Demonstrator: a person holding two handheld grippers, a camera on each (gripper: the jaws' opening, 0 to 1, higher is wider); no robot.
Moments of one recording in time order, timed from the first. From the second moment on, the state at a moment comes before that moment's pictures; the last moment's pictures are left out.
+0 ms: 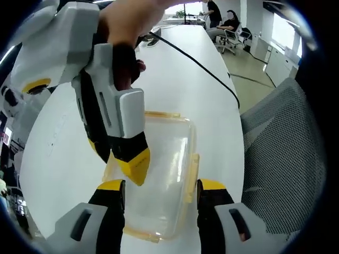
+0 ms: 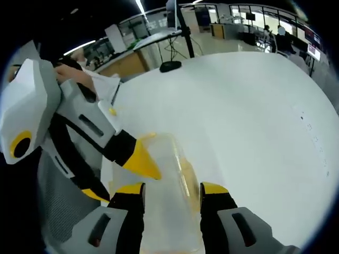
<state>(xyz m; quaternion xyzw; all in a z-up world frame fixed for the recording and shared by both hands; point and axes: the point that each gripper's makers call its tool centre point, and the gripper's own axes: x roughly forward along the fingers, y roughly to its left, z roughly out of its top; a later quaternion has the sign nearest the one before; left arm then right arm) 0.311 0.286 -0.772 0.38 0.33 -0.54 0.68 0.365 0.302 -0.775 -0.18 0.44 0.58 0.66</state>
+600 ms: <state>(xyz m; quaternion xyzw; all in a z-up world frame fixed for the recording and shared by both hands) 0.310 0.285 -0.774 0.39 0.31 -0.53 0.68 0.362 0.301 -0.778 -0.19 0.47 0.59 0.63</state>
